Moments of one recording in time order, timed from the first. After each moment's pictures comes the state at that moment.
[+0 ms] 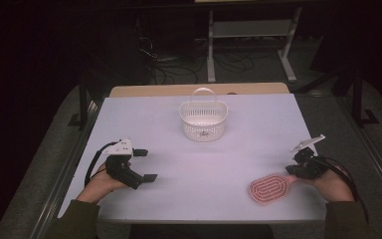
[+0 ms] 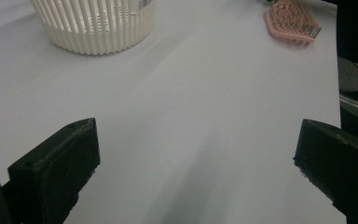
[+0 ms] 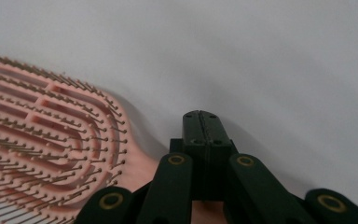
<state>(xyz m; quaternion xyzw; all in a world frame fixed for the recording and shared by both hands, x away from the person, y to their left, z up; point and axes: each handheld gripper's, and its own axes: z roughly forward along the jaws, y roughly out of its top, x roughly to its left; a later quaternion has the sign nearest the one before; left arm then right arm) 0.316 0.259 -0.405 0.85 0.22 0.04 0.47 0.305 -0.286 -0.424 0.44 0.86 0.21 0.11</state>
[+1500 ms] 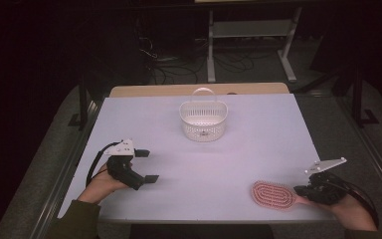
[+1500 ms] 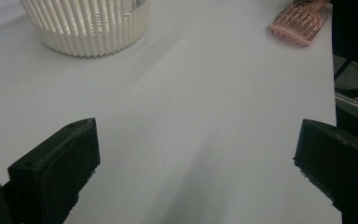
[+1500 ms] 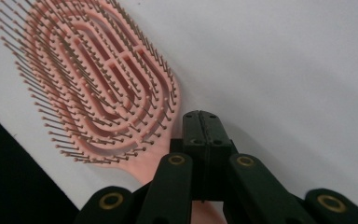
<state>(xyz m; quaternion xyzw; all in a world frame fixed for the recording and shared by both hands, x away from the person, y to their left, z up) 0.315 0.255 -0.404 0.86 0.21 0.04 0.47 0.242 -0.303 -0.425 0.43 0.86 0.25 0.08</state>
